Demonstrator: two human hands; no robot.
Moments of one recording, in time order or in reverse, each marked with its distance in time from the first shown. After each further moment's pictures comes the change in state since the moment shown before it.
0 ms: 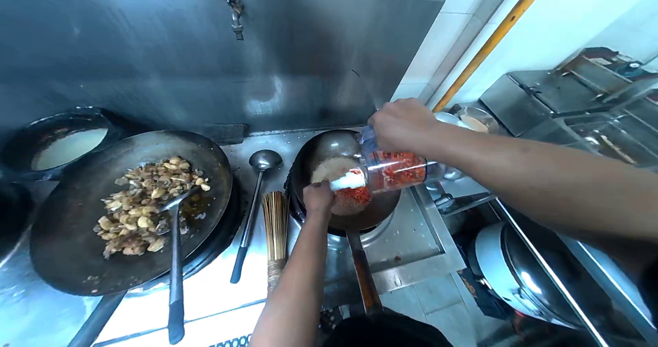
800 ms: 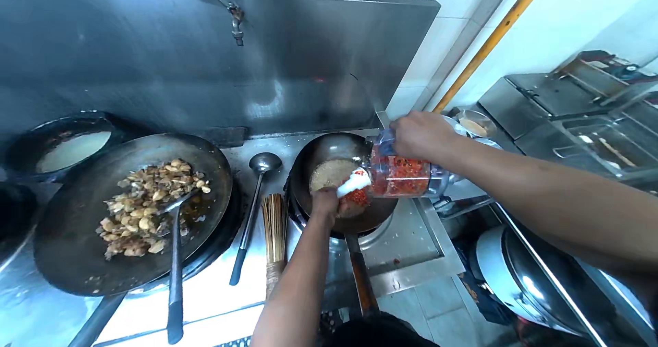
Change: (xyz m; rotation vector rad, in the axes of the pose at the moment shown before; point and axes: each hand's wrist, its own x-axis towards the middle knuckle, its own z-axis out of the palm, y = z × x) left_hand -0.007 -0.008 0.011 -0.025 -0.196 -0.062; right_hand -0.021 0.031 0.028 0.104 -0.033 0.154
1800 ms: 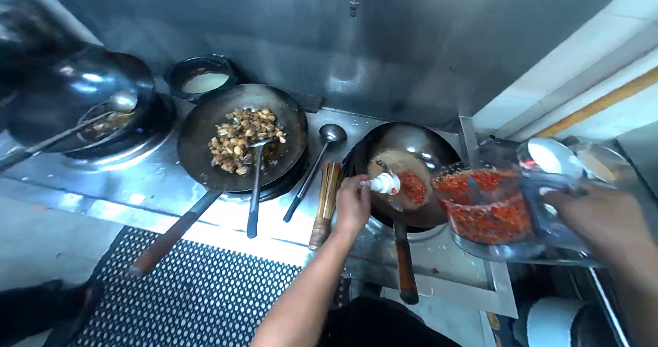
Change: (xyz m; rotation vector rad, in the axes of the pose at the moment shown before) left_hand -0.071 -0.046 -0.085 0.429 0.366 0.633; right_hand -0.087 0.054 0.089 0.788 0.232 0.430
